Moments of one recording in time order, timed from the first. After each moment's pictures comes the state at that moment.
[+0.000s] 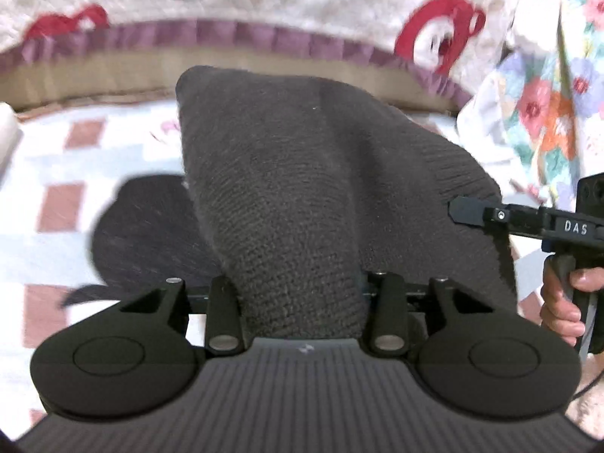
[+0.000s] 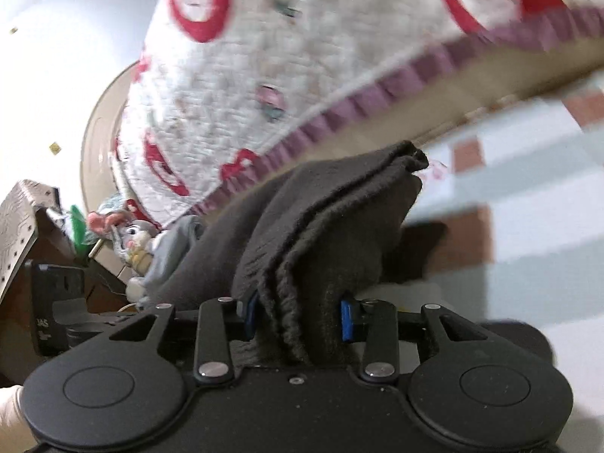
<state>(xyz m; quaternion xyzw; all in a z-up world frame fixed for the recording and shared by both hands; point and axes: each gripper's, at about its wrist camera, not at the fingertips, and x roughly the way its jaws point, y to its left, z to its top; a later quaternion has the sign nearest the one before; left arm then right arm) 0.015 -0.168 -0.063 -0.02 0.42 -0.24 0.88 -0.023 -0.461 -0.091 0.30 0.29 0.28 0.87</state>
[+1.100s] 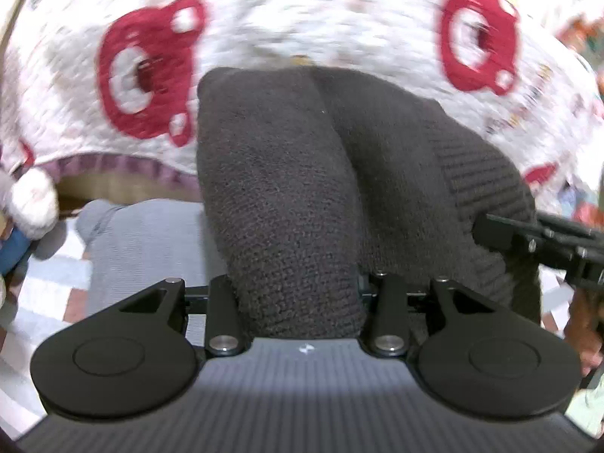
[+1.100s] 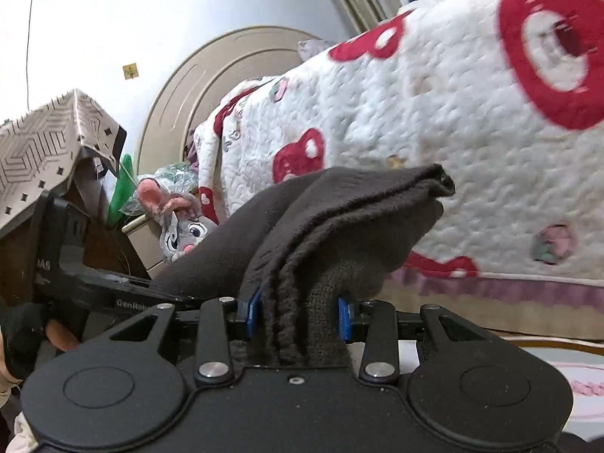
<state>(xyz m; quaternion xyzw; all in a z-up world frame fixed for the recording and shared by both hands) 0.116 0.178 0.121 -0.06 0.36 -0.15 0.92 0.081 -0.099 0.118 0.12 0.21 0.33 0.91</state>
